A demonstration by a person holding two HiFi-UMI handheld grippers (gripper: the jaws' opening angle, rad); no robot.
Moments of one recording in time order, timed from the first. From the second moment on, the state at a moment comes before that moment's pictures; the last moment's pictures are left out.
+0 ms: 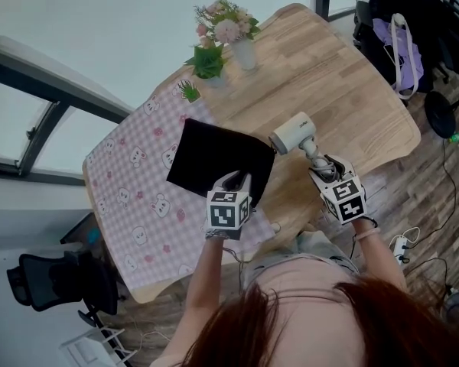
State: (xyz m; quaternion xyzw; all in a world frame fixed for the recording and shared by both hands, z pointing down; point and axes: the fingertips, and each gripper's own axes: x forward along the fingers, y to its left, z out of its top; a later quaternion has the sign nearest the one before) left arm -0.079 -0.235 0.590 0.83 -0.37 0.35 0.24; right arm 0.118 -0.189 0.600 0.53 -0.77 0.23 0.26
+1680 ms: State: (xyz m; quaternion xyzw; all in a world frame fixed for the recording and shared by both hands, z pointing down) left arm -0.087 -0.241 0.546 0.83 -0.39 0.33 0.21; right arm 0.033 -0.117 0.603 0.31 -0.86 0.23 0.34
